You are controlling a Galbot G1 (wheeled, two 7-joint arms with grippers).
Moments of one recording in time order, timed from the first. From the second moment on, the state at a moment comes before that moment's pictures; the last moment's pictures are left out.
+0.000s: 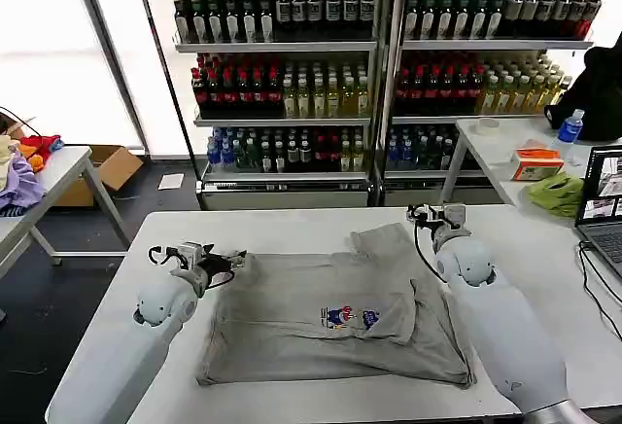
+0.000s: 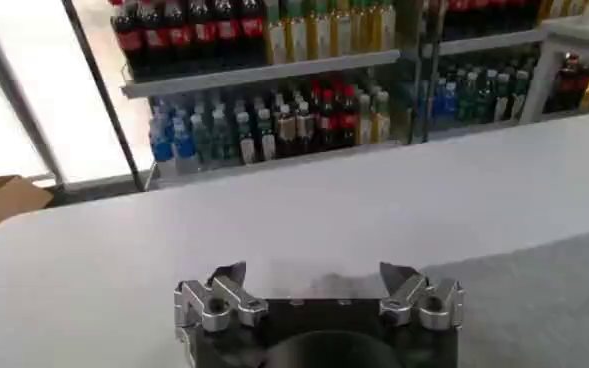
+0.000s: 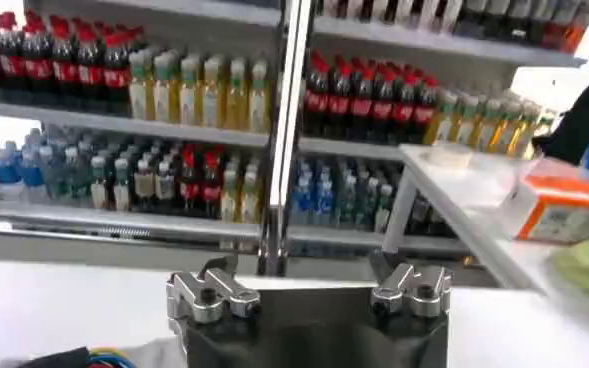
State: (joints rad) left arm 0.72 -1.01 -0.08 -1.45 -0.63 0.57 -0.14; right arm -0.56 1.18 0.16 1.32 0.47 -0.54 0.24
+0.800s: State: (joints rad) left arm 0.74 -1.01 -0.08 -1.46 -0.64 0.58 -0.13; right arm -0.59 1.28 0.17 1.19 0.39 -0.52 0.21
